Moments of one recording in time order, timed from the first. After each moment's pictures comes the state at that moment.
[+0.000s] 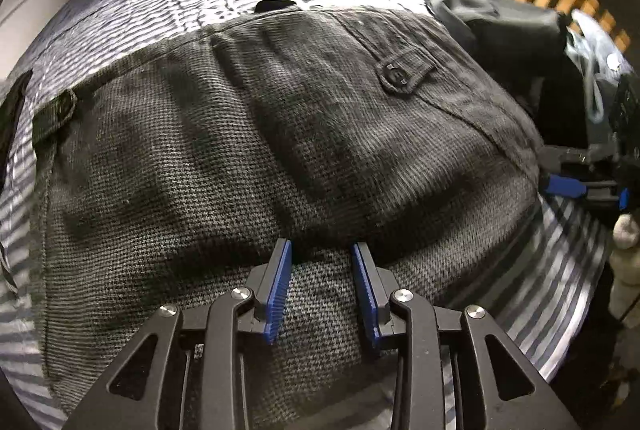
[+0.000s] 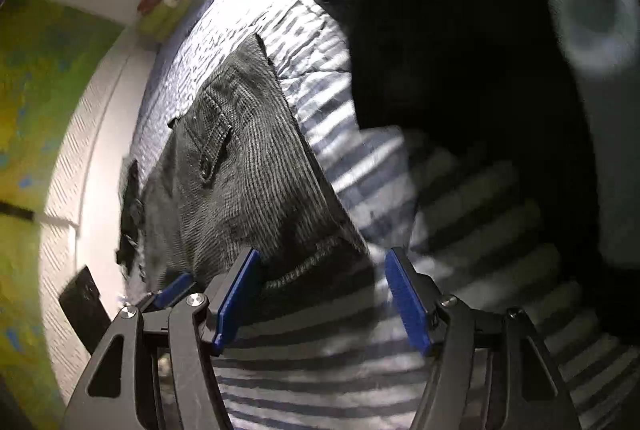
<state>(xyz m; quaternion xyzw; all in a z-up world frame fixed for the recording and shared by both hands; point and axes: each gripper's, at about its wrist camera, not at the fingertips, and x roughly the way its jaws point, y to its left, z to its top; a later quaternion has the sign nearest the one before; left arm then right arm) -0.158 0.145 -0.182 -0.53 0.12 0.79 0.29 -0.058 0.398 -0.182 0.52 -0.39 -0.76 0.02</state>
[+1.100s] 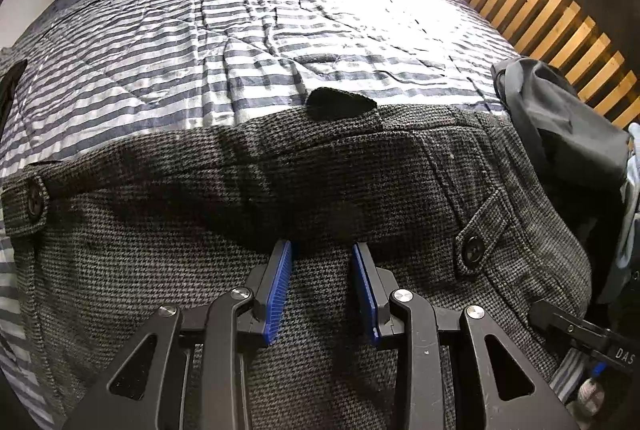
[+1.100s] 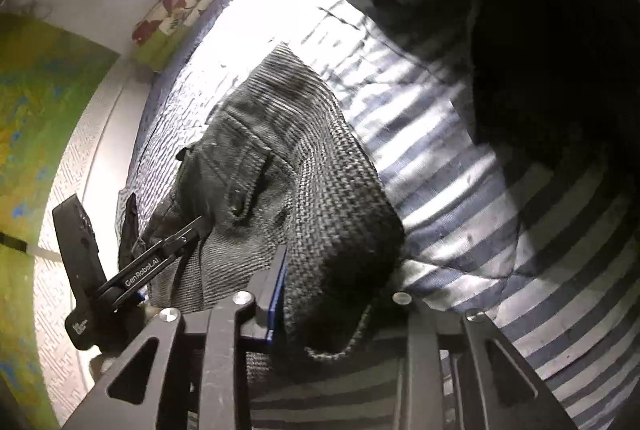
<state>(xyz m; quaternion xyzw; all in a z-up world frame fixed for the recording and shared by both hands) -0.276 0.167 -0.181 -0.54 0.04 0.80 0.26 -0.099 0.354 -0.174 0.47 -0.39 -0.79 -0.02</state>
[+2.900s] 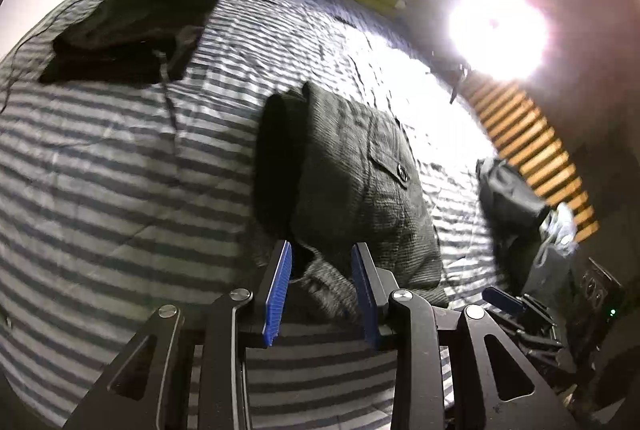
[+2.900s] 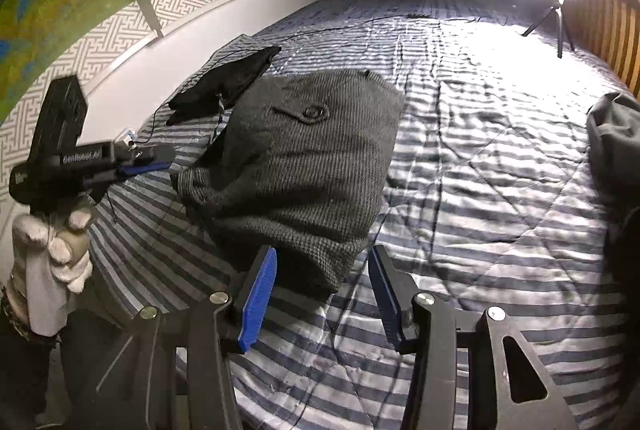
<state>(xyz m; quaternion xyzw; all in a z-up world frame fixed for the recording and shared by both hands) -0.150 -0.105 -0.118 -0.49 -0.15 0.83 0.22 -0.050 0.176 -0.105 0.44 -0.04 -0.87 0.21</state>
